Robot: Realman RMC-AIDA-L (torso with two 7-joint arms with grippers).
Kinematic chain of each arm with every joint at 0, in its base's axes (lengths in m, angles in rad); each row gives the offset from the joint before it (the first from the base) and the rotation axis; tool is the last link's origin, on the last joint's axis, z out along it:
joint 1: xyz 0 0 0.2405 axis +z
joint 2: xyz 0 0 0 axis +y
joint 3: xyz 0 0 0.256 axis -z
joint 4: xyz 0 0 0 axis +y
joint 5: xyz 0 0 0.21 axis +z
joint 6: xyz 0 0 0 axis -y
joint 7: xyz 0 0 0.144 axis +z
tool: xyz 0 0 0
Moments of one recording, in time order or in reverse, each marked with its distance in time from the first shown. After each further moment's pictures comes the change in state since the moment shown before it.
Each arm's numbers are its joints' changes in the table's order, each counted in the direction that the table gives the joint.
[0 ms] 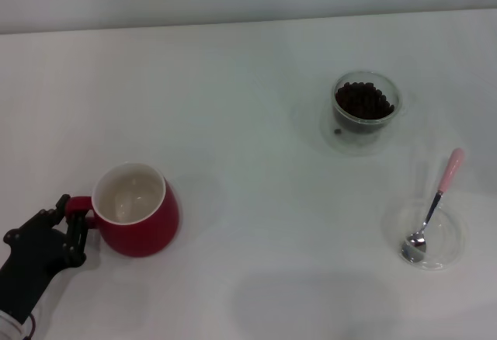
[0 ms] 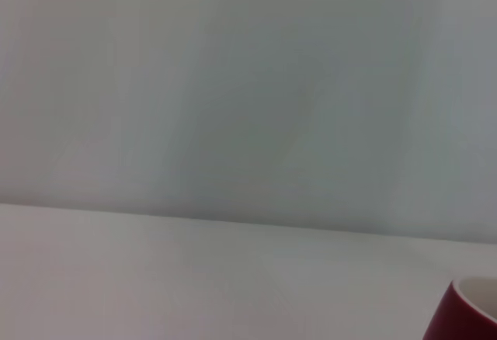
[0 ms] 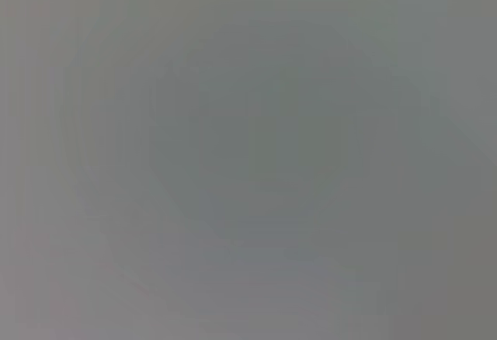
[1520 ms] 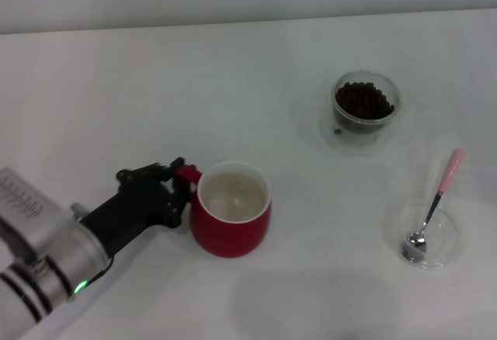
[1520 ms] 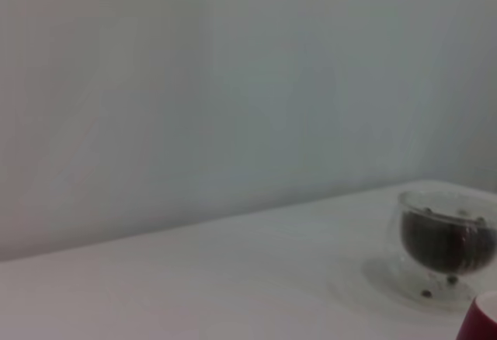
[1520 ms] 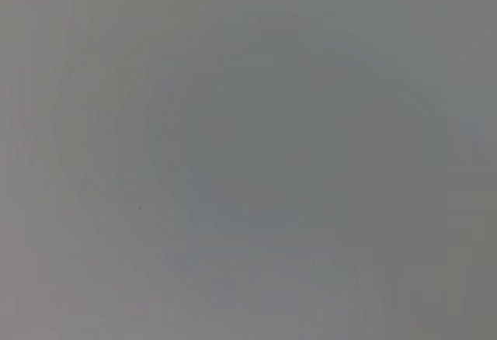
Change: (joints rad) left arm -0.285 -0.001 0.003 -0.028 0.235 -0.177 -0.011; right arm -0.016 0.022 -0.003 0.003 0.002 -0.019 0.001
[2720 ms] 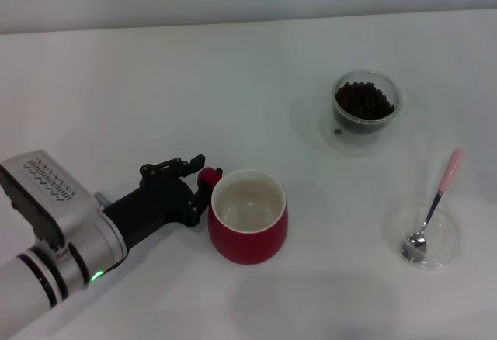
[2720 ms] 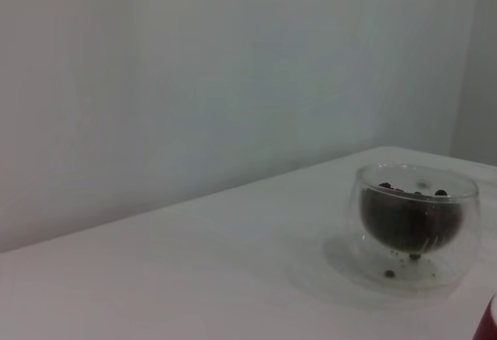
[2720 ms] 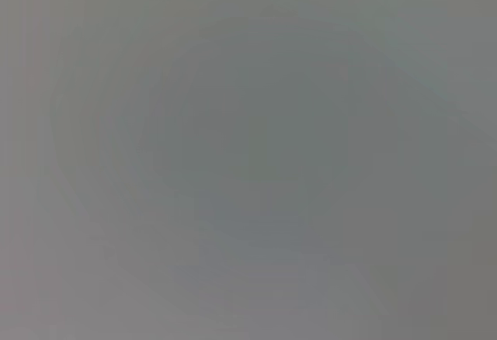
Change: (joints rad) left arm -0.070 0.000 0.002 -0.014 0.059 -0.071 -0.009; right arm 0.004 0.000 0.000 -0.003 0.000 0.010 -0.001
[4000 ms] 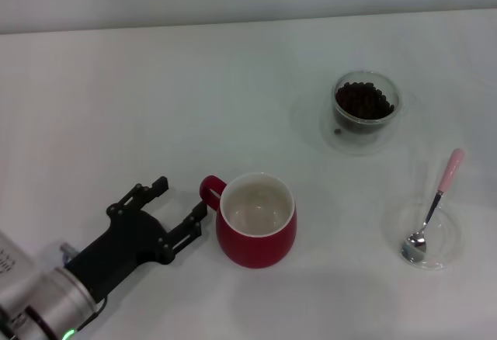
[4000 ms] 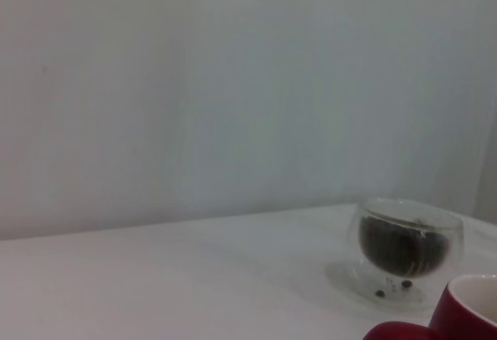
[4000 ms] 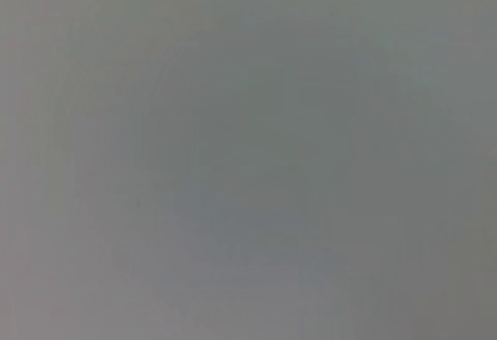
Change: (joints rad) left arm 0.194 0.000 0.029 0.001 0.015 0.188 0.021; right arm -0.027 0.001 0.013 -0.026 -0.011 -0.020 -0.005
